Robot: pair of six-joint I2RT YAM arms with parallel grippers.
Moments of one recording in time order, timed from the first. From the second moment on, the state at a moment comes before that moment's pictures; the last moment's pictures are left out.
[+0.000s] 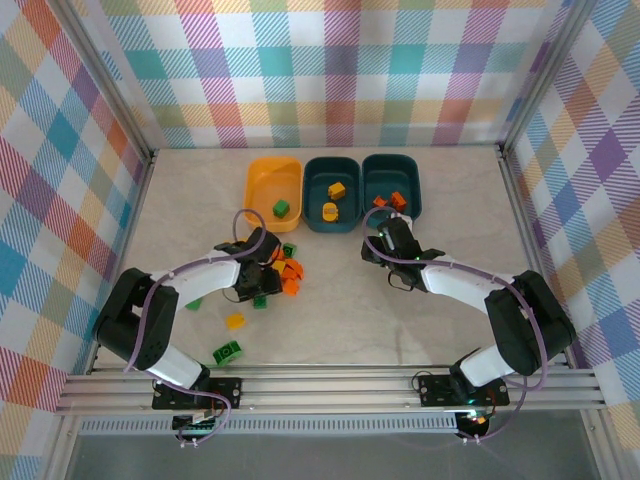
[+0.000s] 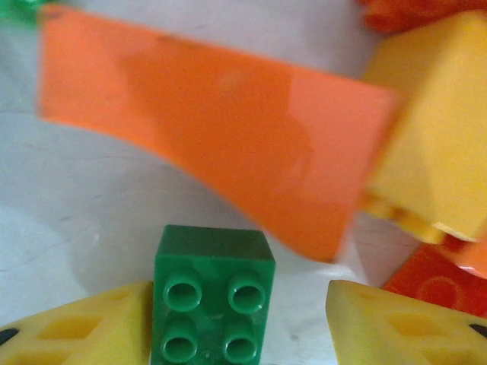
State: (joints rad) left arm -0.52 1.54 0.84 -0.63 -0.05 -0.72; right arm 0.57 1.48 0.74 -0.09 0.21 0.64
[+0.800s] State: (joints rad) left arm -0.55 1.60 0.87 -0.64 -0.11 -0.74; right arm 0.57 1.48 0.75 -0.09 0.21 0.64
